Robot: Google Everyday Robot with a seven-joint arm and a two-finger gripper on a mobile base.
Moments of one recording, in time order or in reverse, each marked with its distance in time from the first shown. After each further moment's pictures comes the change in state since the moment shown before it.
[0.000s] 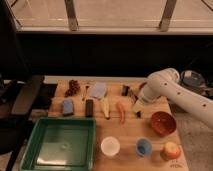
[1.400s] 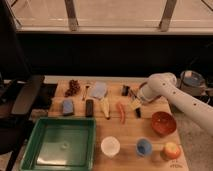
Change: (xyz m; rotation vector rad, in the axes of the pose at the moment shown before) arm -0.012 -0.028 0.056 -0.054 -0.084 0.051
